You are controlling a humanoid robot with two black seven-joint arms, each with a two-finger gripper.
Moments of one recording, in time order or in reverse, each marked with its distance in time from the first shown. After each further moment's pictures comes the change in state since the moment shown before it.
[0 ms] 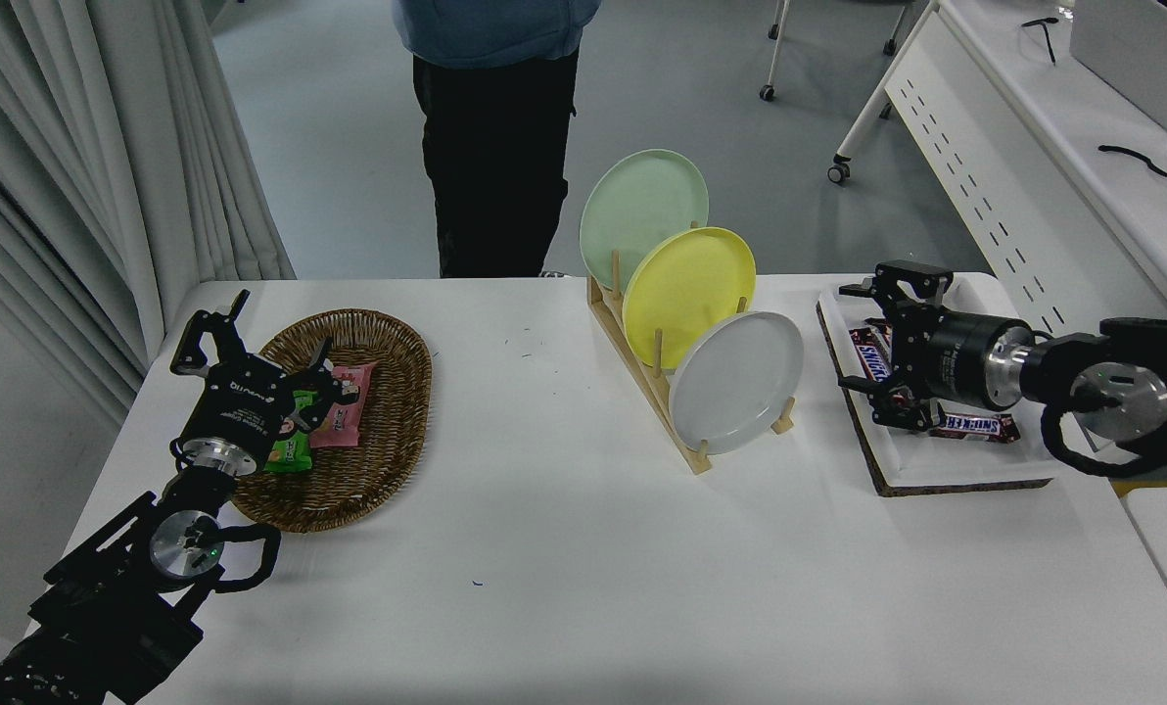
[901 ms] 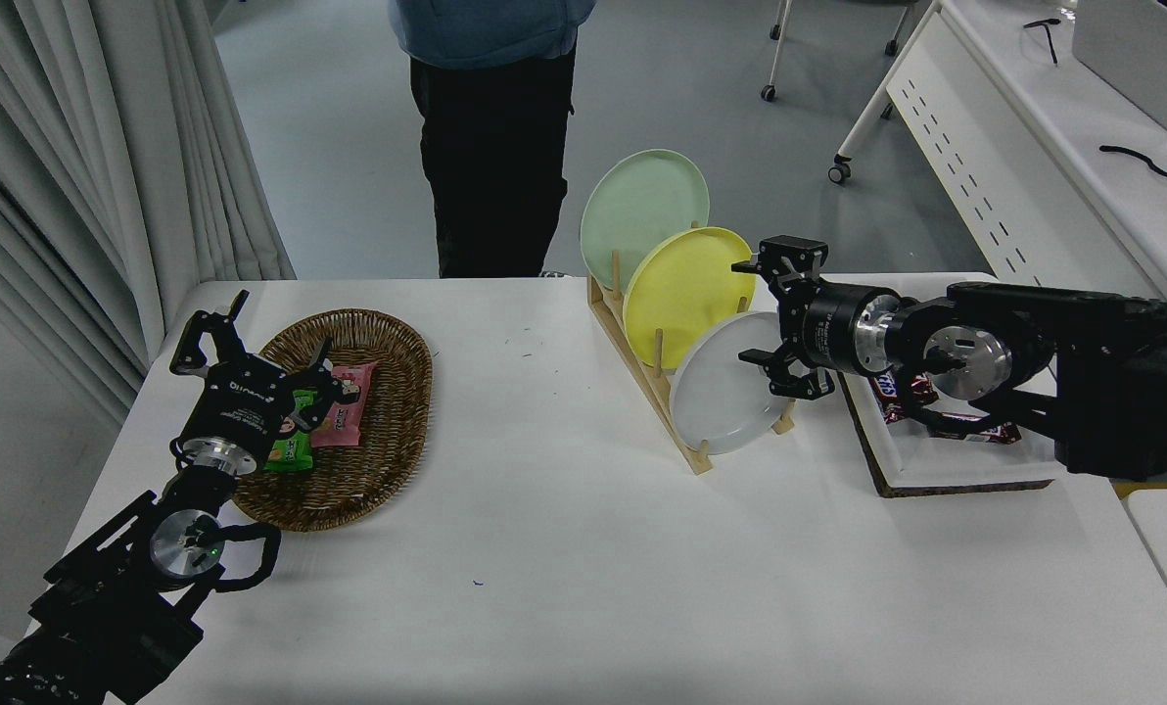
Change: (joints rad) left arm 0.000 0.000 0.000 0.000 0.000 0.000 0.000; right arm -0.007 0.253 0.062 -0.182 0.035 -0.109 -0.024
